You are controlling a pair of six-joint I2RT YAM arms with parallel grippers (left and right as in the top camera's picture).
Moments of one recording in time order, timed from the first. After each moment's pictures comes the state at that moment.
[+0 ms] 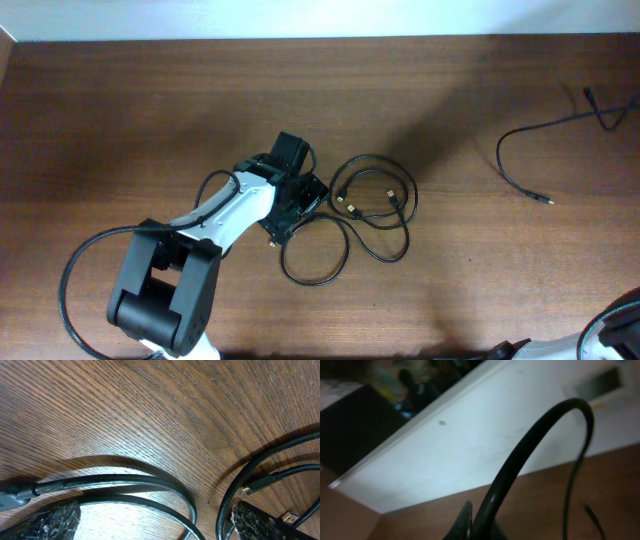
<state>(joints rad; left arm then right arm) -0.40 1.81 1.08 -0.64 0.22 -1.17 -0.93 1.81 1.80 -0.44 -1.26 0.20</state>
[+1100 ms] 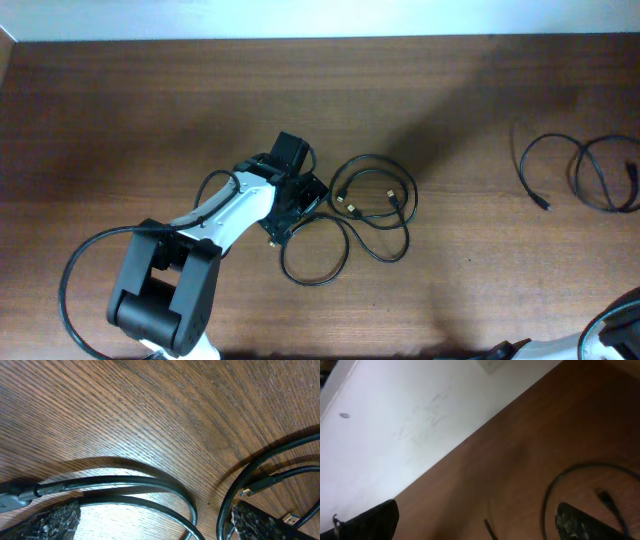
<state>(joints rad) -0.40 1.81 1.08 -0.64 0.21 -1.17 -0.93 1.81 1.80 -0.79 -0.86 0.10</state>
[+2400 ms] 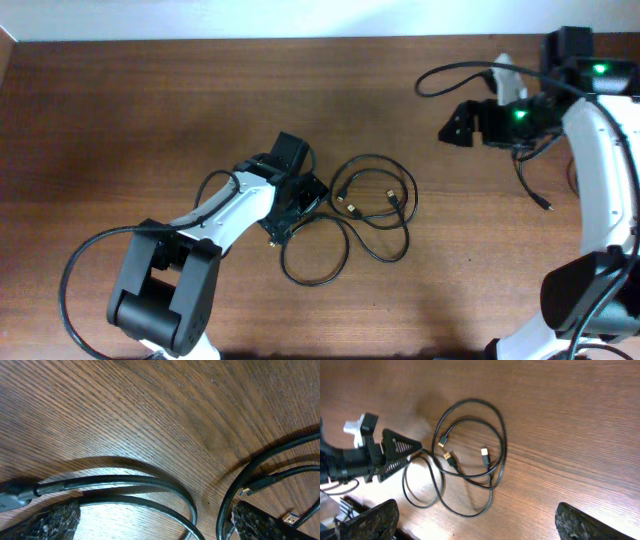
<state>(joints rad) -0.40 1.81 1.08 -0.64 0.23 -1.17 -0.07 1.81 1.80 -1.36 -0.51 -0.14</state>
